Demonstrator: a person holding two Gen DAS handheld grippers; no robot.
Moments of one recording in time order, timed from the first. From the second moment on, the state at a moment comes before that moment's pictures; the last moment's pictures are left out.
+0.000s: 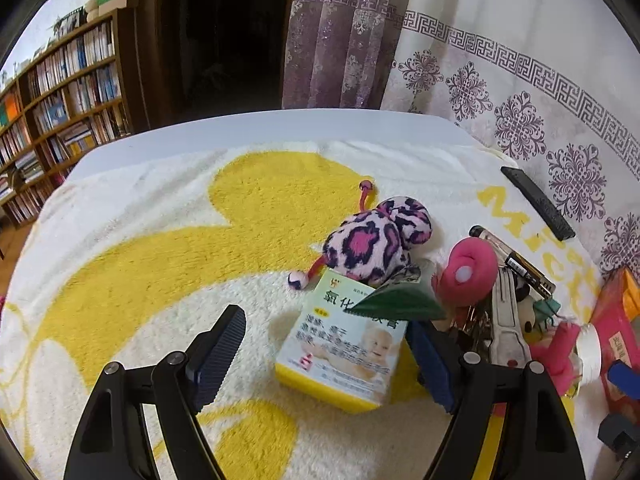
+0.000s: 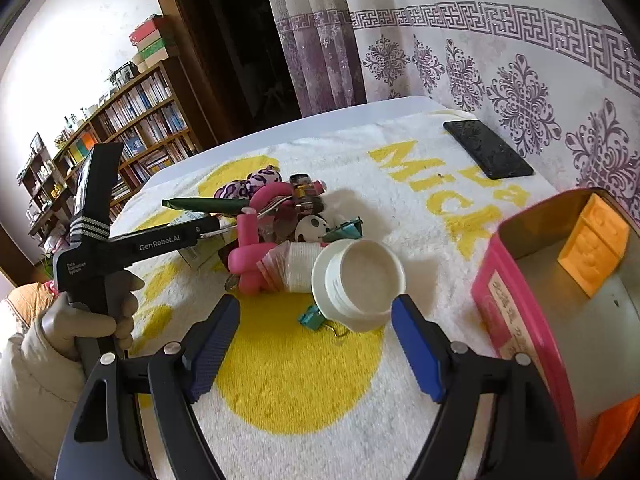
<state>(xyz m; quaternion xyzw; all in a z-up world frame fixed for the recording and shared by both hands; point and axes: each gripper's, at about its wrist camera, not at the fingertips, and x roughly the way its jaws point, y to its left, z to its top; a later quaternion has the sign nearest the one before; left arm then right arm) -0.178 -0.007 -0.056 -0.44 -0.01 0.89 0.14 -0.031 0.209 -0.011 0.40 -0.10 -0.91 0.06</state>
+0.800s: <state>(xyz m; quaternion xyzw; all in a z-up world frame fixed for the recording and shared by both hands) -0.155 -0.025 -0.012 -0.42 -0.05 0.89 0.14 -0.075 0.230 -0.043 0.45 -0.16 -0.88 0.01</state>
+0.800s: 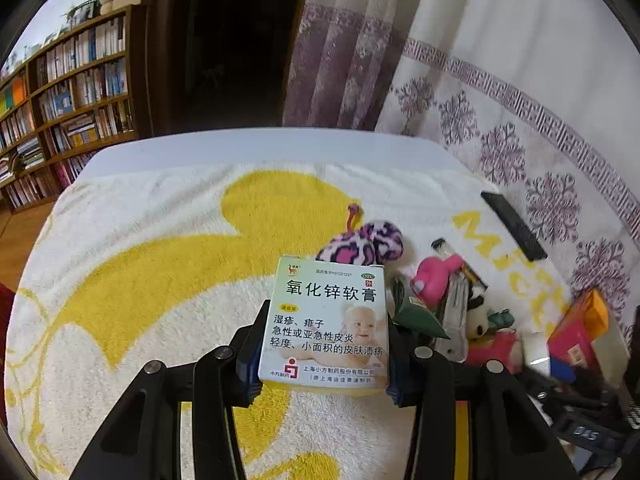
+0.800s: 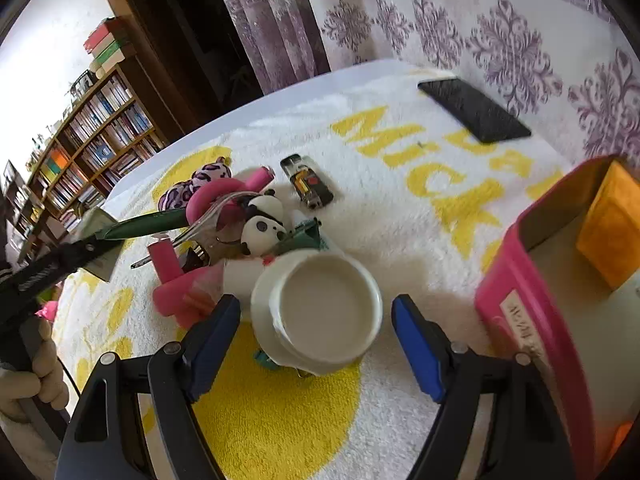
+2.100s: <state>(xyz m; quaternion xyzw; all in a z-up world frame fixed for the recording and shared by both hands) -0.095 0.055 0.029 -0.39 -0.01 0.89 0.24 0.059 0.347 0.030 0.34 -0.13 -0.91 -0.19</state>
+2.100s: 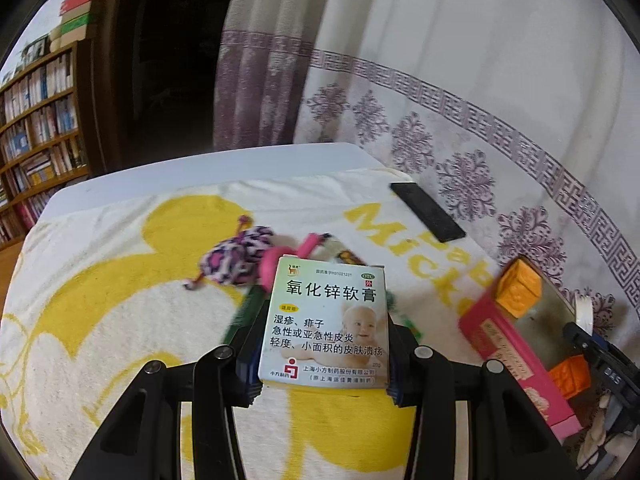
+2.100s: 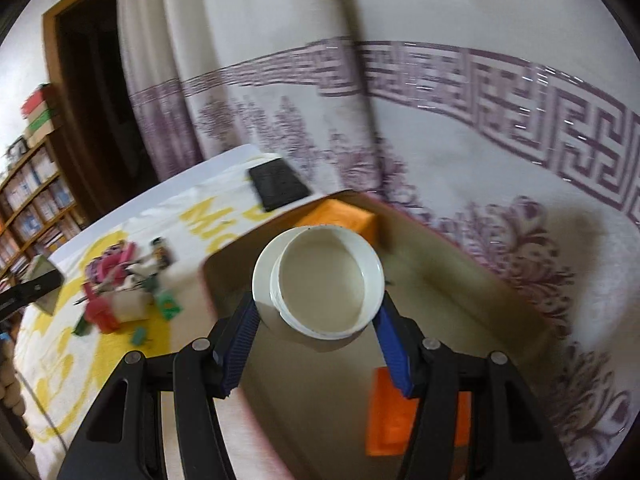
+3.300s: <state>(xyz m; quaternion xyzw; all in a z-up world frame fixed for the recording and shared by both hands) -0.064 0.239 0.033 -0.41 0.04 0.84 0.36 0.079 0.382 0.023 0.32 -0.09 -0.91 -0.25</state>
